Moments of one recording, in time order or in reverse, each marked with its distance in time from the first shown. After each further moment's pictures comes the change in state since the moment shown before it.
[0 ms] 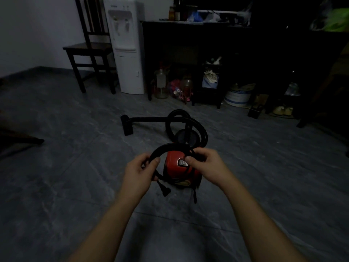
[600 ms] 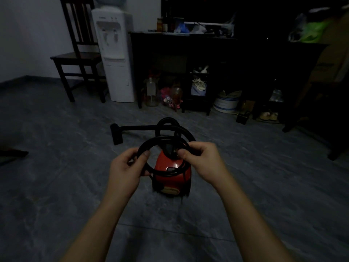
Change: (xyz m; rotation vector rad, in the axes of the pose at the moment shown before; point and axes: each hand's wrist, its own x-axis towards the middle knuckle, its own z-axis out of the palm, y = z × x) left_hand 0.002 0.056 0.017 -0.096 0.057 0.085; right_hand -0.010 -0.052 -0.028 0.036 0.095 -0.143
